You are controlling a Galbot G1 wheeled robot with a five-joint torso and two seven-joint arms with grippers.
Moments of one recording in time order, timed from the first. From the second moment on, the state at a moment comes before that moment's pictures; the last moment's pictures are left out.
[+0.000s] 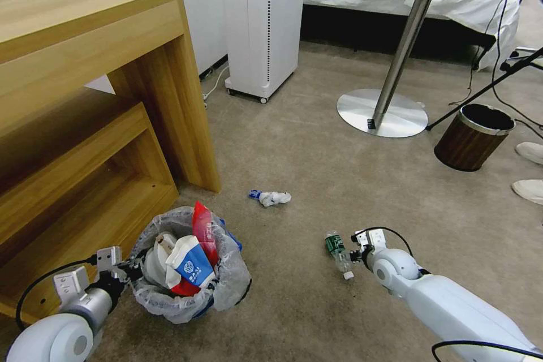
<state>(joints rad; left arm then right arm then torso) 1.62 -1.22 -0.84 -2.11 -0.66 0.63 -0.05 -0.75 0.90 -0.31 1.32 0.93 -0.46 0.31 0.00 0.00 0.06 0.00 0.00</state>
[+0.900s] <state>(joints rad) 1.60 -1.21 -0.84 -2.10 -0.67 0.62 -0.05 -0.78 0.96 -0.36 1.22 0.83 -0.36 0.29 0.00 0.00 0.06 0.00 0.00</state>
